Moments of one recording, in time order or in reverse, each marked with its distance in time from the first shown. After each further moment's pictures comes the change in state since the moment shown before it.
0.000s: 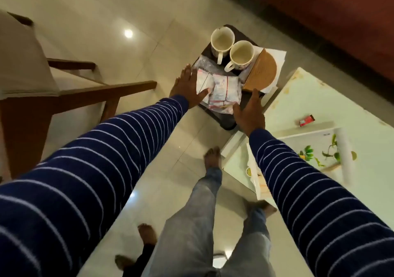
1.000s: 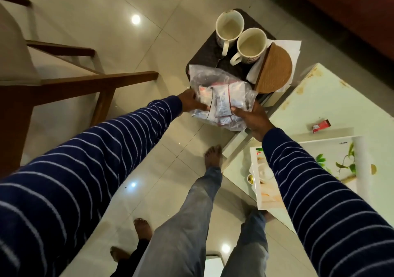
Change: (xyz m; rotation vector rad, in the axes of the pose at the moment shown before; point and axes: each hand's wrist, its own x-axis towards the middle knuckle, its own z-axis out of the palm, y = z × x) left_hand 0.024 -0.026 0.057 -0.822 -0.461 -0.218; right_hand 0.048 0.048 0.021 0.750 -0.425 0.172
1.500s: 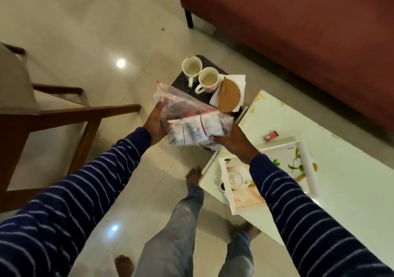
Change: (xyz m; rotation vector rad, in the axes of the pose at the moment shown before) left_hand -0.145 0.065 0.045 -0.757 0.031 0.240; right_hand -0.130 -0.045 -0.036 -0.212 -0.108 -0.258
